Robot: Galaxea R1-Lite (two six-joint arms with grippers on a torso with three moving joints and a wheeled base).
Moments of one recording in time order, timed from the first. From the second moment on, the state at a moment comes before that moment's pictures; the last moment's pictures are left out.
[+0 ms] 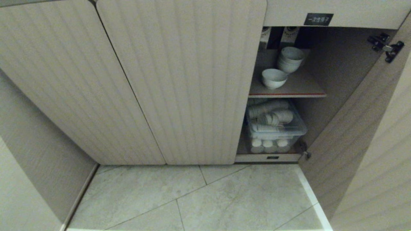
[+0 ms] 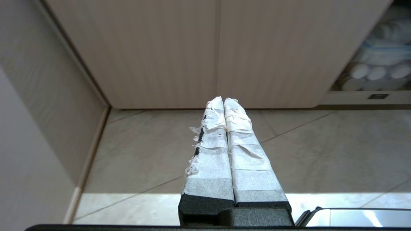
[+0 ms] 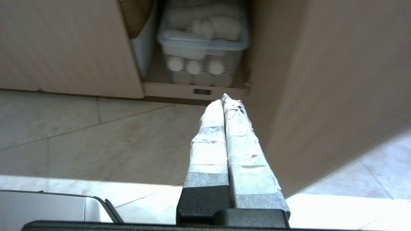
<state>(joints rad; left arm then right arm) 0.00 0.00 0.00 0.00 -0.01 -0.01 0.01 0.00 0.00 0.00 0.00 -0.07</state>
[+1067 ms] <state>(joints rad) 0.00 0.00 0.00 0.00 -0.01 -0.01 0.01 0.00 0.00 0.00 0.00 -0.07</state>
